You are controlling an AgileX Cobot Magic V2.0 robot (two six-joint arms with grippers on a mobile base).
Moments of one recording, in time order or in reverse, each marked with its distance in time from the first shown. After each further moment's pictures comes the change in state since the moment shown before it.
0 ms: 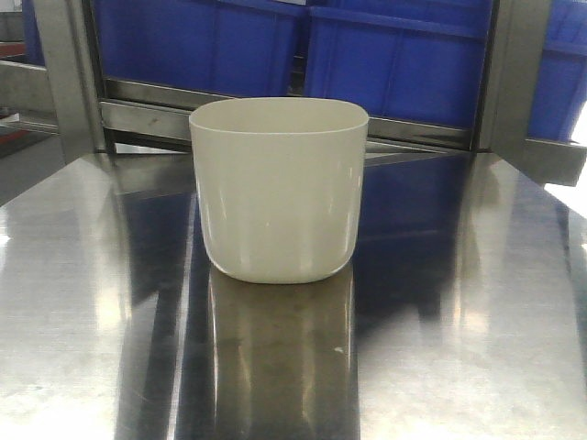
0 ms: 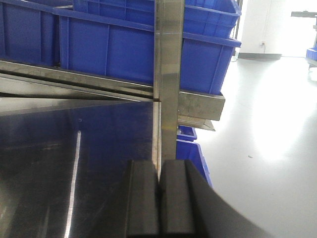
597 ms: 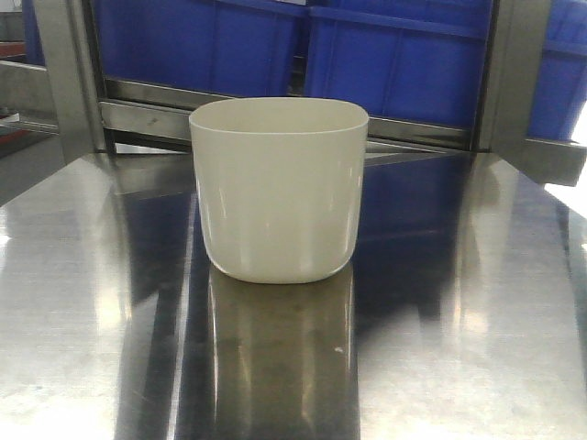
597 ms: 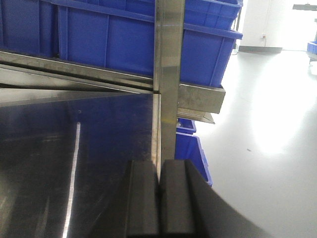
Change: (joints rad) left arm 0.000 0.000 0.000 0.000 0.000 0.000; right arm 0.000 0.000 -0.002 -0.006 0.029 0.000
